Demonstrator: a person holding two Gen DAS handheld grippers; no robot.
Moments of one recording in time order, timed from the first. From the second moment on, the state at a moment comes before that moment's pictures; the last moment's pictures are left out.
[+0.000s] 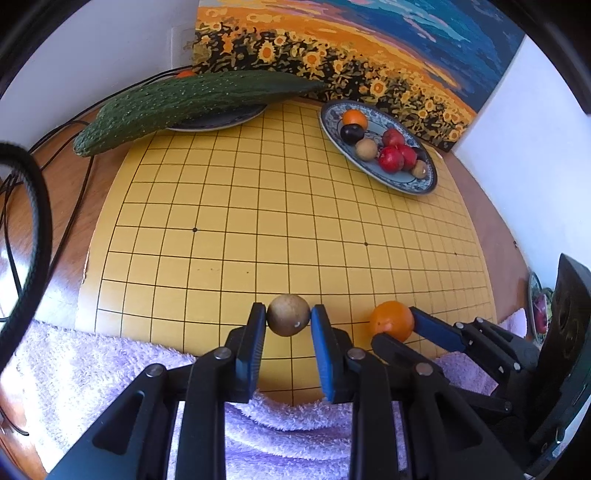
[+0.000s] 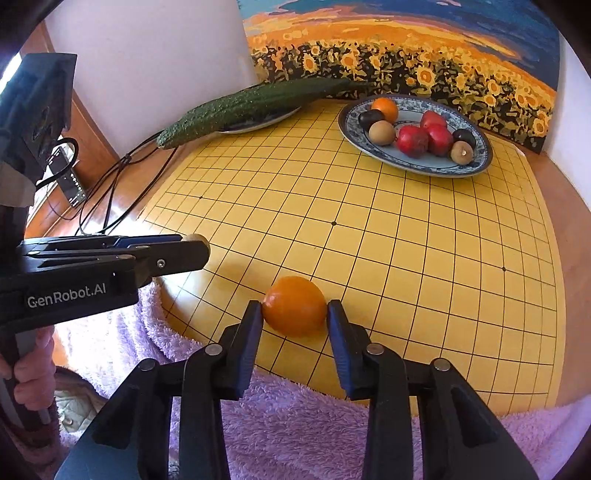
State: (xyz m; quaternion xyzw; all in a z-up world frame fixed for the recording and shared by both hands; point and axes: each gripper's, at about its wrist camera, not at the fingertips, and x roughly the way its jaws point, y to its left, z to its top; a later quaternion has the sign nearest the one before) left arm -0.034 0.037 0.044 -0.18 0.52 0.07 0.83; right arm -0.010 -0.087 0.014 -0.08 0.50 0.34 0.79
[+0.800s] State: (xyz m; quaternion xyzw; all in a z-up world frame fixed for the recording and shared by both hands) left arm 0.011 0.011 0.072 -0.15 0.50 0.02 0.85; right arm 0.031 -0.124 0.046 -0.04 0.46 0.30 0.83
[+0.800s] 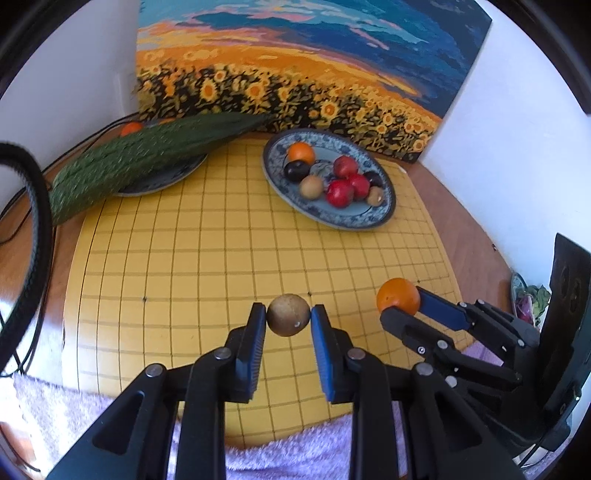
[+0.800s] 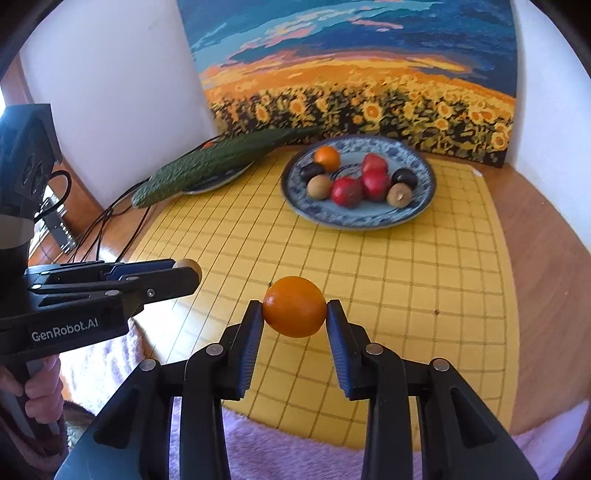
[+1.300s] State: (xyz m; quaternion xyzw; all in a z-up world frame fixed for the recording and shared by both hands) left arm 0.098 -0.003 0.069 -0.13 0.48 0.01 0.87; right arm 0.097 -0.124 0.046 -0.04 0.44 0.28 0.85
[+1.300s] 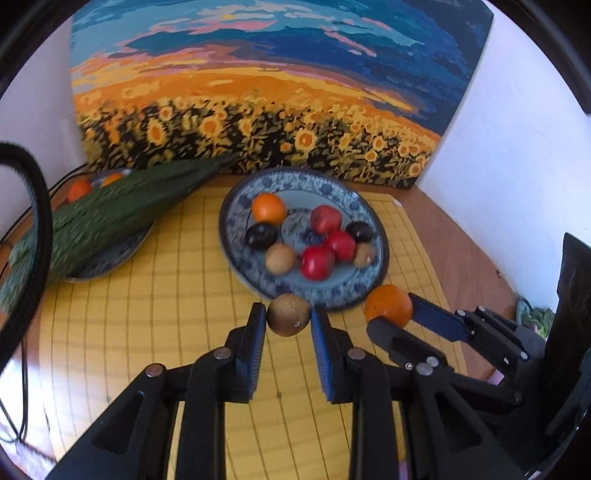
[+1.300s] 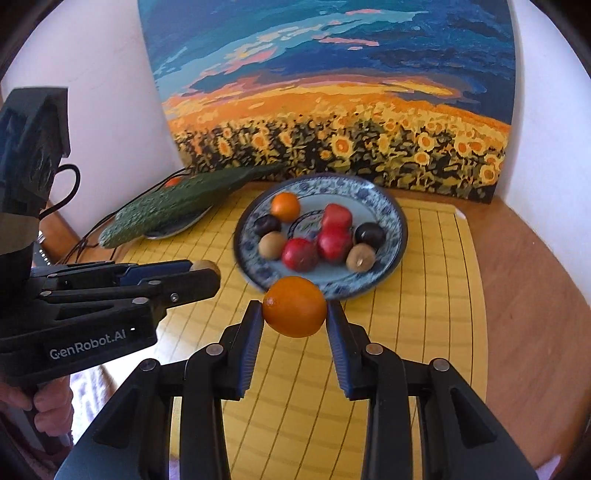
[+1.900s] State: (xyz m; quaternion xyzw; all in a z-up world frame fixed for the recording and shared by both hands) left arm 0.132 -0.002 0.045 -0.12 0.50 0.02 0.86; right arm 0.136 -0.126 0.028 -0.04 0.45 0.27 0.85
